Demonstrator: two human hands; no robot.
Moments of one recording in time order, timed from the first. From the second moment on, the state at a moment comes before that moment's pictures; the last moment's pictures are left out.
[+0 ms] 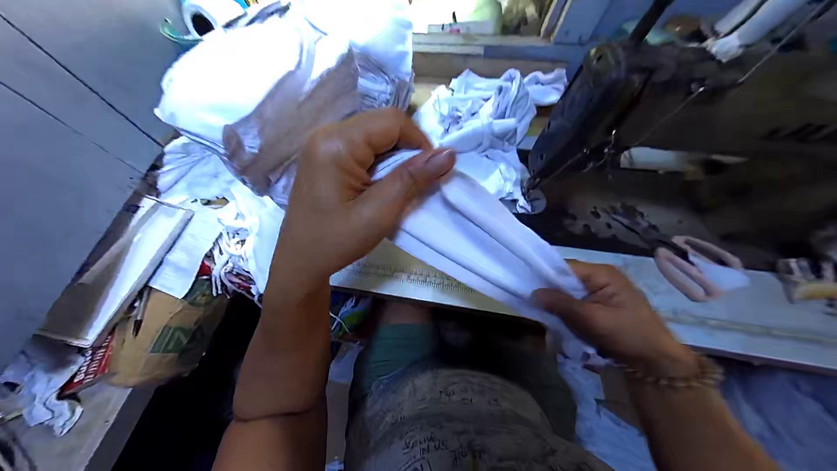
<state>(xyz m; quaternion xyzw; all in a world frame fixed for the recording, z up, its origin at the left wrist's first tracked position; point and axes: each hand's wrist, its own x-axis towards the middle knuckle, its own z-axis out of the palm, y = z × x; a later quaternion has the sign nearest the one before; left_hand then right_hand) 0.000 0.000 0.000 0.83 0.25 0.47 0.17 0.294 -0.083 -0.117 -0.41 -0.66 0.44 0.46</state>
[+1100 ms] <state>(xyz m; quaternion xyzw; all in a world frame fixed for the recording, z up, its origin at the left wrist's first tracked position) 0.033 0.060 -0.117 0.90 0.29 0.08 0.31 0.293 -0.049 -0.145 -0.59 -0.76 0.13 0.24</state>
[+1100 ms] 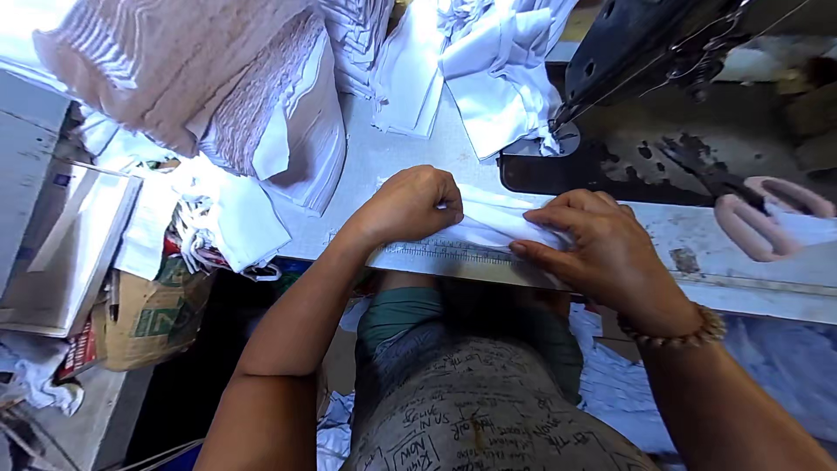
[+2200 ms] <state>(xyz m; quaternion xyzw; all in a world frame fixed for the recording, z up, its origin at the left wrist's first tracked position) 0.008 0.072 -0.144 0.82 0.52 0.20 0.12 0.335 -0.058 -0.185 -0.48 -0.82 0.10 0.30</state>
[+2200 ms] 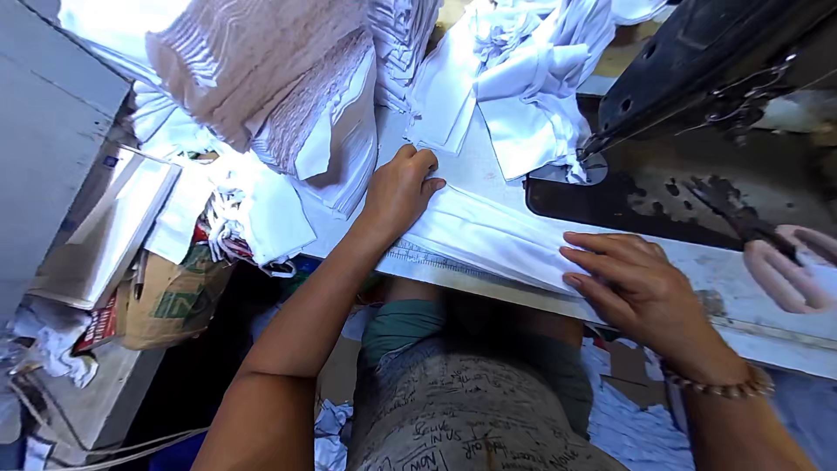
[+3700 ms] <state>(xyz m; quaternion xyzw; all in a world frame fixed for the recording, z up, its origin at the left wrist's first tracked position) 0.020 0.074 -0.129 0.92 0.29 0.20 0.16 0.317 -0.066 -0.186 -0.52 -0.81 0.06 0.26</state>
